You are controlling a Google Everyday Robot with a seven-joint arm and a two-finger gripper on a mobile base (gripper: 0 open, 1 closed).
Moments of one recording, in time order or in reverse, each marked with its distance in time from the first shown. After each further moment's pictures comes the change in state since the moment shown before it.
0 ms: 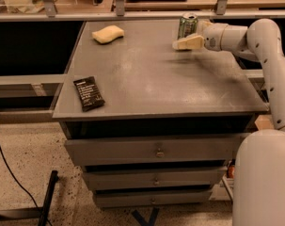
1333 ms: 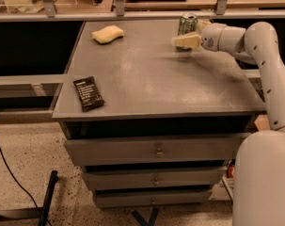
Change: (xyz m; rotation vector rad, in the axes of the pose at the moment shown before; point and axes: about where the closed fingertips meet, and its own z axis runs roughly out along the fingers) arm -0.006 0.000 0.006 0.000 -0.065 -0.013
